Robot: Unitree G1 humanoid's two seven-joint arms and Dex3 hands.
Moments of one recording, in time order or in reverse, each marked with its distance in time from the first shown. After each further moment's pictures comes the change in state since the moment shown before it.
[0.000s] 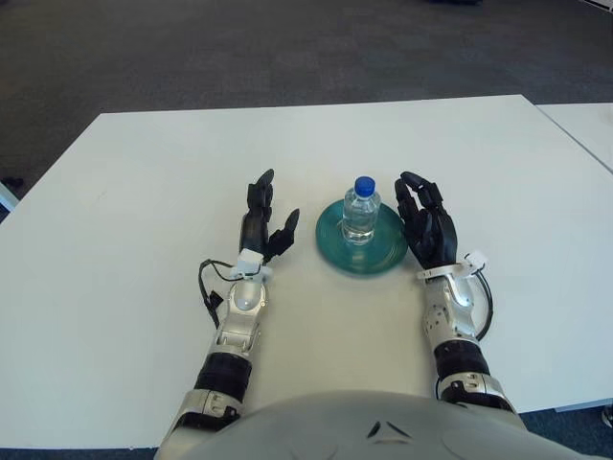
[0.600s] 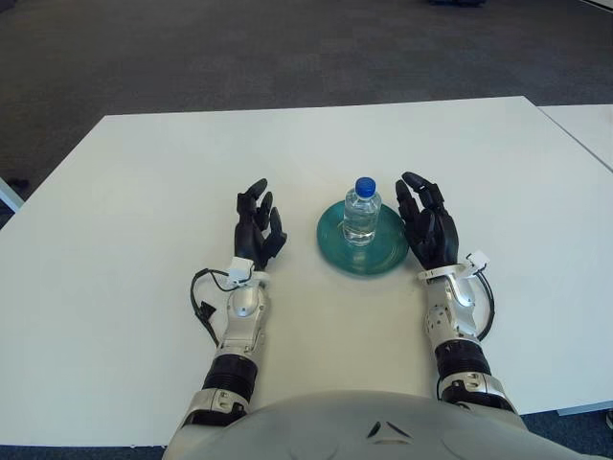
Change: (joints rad) left arm -0.014 -0.031 0.024 0.079 0.011 -0.093 0.065; right arm -0.008 -0.010 -0.016 0.012 0.014 0.015 0.012
